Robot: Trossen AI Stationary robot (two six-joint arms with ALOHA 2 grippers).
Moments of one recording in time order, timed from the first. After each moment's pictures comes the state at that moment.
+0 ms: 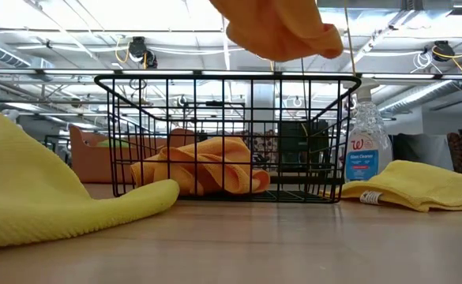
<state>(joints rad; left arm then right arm) -0.58 1.60 1.22 -0.12 -0.65 -0.17 0.40 1.38 1.10 -0.13 0.68 -0.15</state>
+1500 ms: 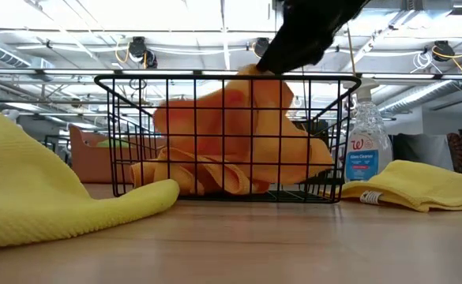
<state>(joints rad) -0.66 1.57 1.22 -0.12 -0.69 -0.17 0.24 1.56 1.10 -0.31 0.44 0.23</state>
